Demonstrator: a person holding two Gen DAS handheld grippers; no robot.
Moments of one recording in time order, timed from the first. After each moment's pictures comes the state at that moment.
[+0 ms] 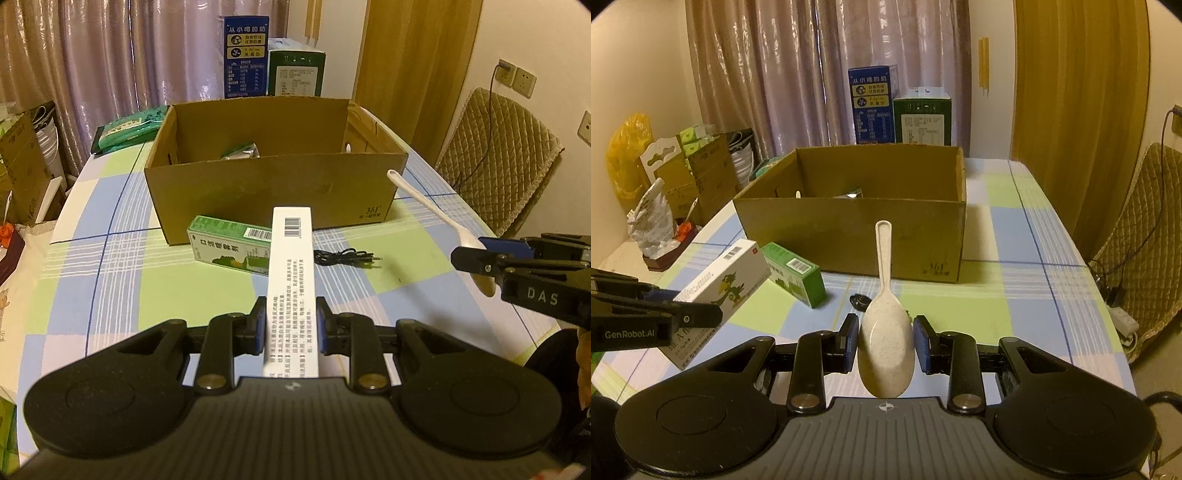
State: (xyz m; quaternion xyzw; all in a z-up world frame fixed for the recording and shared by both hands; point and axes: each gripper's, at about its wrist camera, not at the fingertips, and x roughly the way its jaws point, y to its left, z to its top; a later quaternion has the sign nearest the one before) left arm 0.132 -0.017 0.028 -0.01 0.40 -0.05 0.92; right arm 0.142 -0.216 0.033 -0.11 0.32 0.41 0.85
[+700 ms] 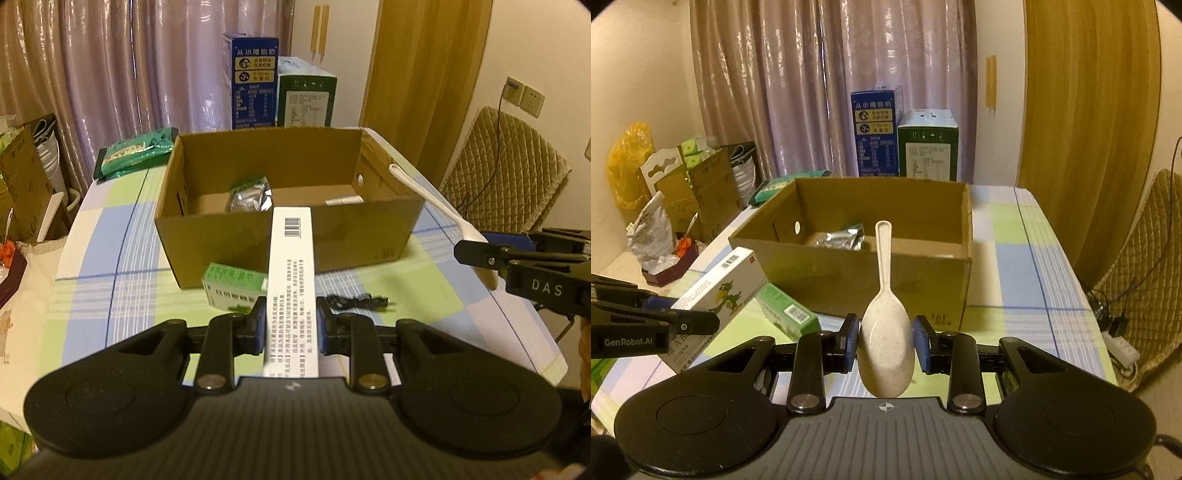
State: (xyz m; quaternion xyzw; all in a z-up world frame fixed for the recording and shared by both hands) left arm 0.177 0.001 0.057 -0.01 0.38 -0.05 0.92; right arm 0.170 -0.181 0.064 -0.10 0.30 0.42 0.85
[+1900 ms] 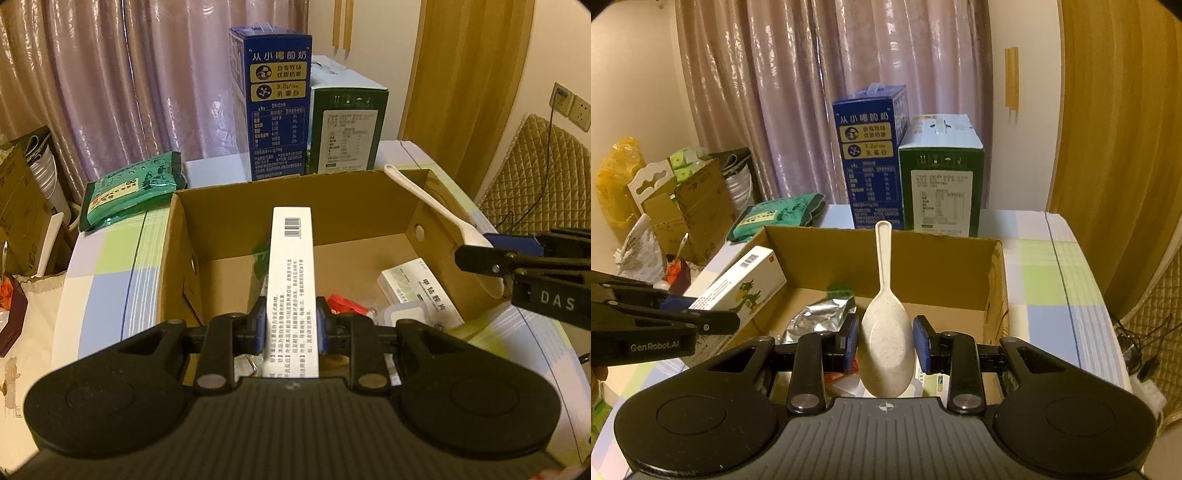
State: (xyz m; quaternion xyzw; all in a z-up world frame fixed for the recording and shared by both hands) left arm 0.356 0.028 0.055 0.01 0.40 -0.03 0.92; right arm 0.291 -0.069 0.069 -0.10 0.32 0.44 0.84
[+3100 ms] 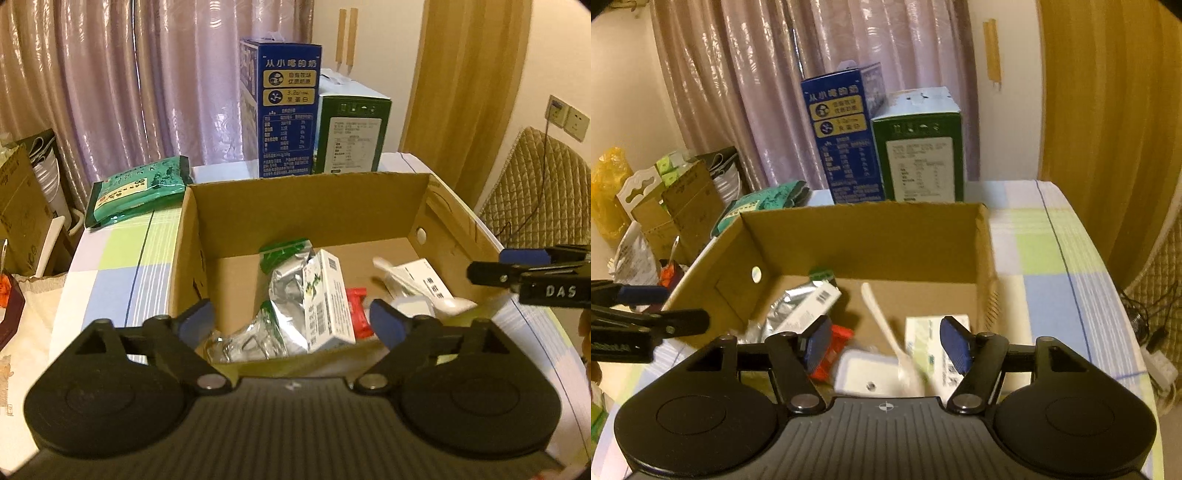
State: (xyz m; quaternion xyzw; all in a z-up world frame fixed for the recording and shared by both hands) left arm 0.322 0.042 0.046 0.00 0.37 -0.04 0.93; right arm 0.306 -0.095 0.043 -0.07 0.35 0.42 0.84
